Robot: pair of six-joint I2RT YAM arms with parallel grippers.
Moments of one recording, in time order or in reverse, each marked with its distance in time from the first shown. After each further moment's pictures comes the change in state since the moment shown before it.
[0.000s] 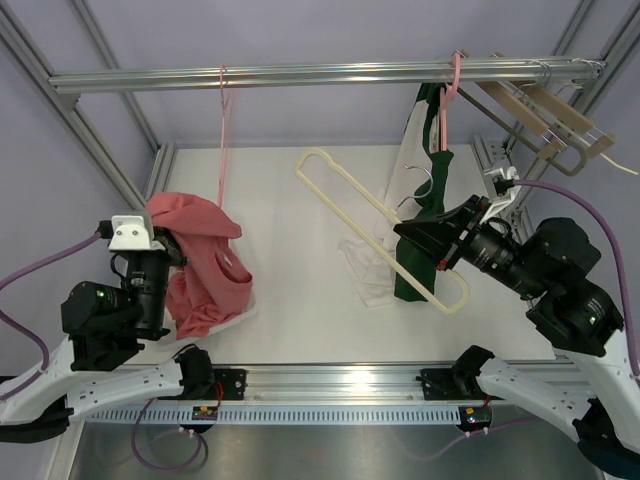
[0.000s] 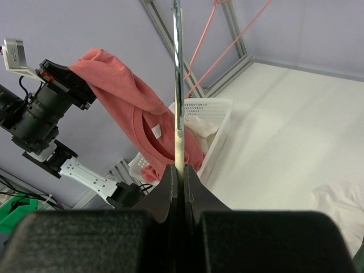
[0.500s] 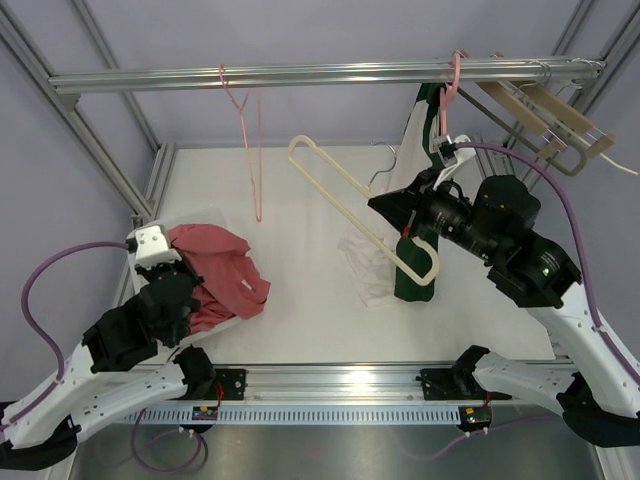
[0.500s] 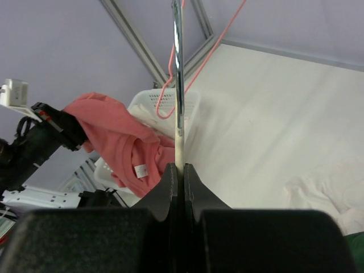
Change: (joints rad) left arm 0.207 0.018 -0.075 -0.764 -0.064 -0.934; right arm 0.000 0.230 0.117 -0.023 0.081 -0.057
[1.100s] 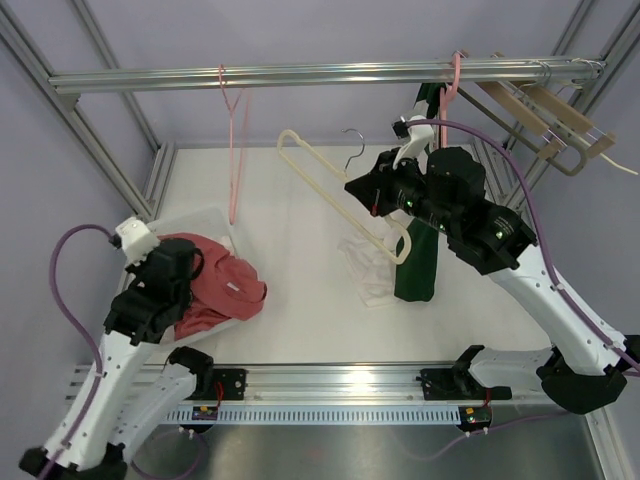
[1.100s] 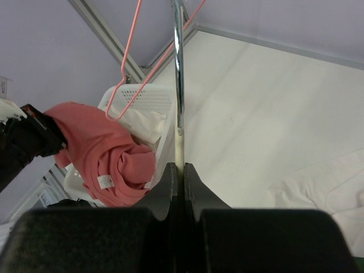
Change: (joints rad) left arm 0.508 0.181 0.014 -0.227 0.221 -0.301; right arm 0.027 0.227 0.122 -0.005 0.087 -0.051
